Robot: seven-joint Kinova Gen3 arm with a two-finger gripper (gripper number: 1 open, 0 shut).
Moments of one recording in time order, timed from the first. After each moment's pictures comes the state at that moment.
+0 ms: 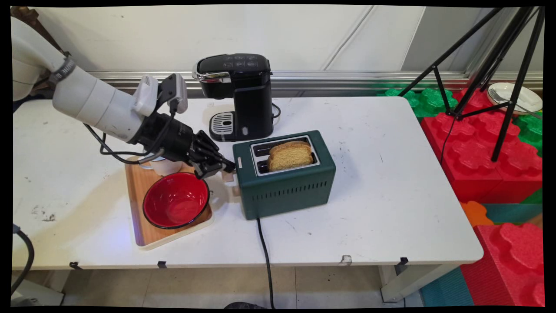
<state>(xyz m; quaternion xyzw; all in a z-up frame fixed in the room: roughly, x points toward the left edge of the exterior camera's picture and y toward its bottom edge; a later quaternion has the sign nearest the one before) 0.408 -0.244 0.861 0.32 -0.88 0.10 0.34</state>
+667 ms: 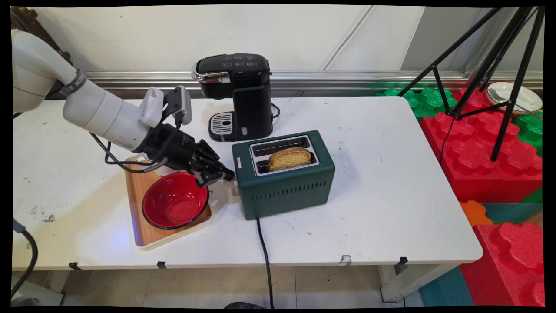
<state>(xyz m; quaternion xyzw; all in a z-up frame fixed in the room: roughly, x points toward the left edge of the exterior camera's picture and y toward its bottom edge) 0.409 -0.245 0.839 0.33 -0.88 0.09 0.33</state>
